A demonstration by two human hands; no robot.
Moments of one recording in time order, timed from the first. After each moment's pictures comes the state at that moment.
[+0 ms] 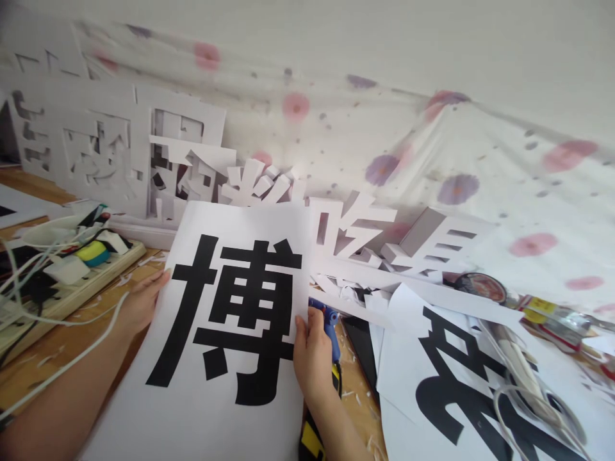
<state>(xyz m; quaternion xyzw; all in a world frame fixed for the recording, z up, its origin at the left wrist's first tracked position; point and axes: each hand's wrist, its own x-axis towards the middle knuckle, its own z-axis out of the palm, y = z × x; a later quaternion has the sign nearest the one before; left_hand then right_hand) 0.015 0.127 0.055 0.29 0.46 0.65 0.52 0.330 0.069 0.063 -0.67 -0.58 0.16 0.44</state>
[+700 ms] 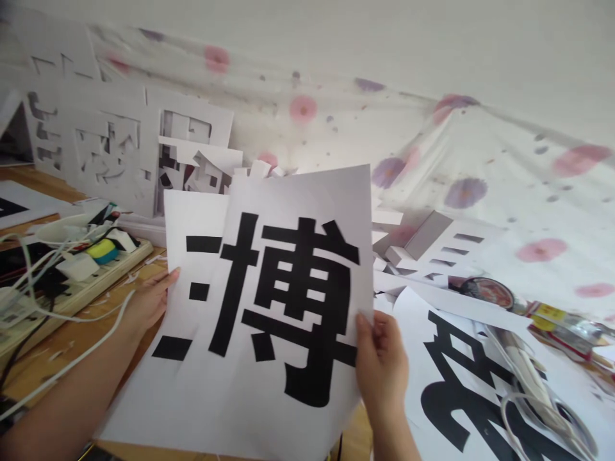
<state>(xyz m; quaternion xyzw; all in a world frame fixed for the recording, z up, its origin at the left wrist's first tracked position) 0.015 0.130 0.054 0.25 0.46 0.67 0.53 0.387 0.051 0.110 -0.70 -0.44 0.13 0.55</state>
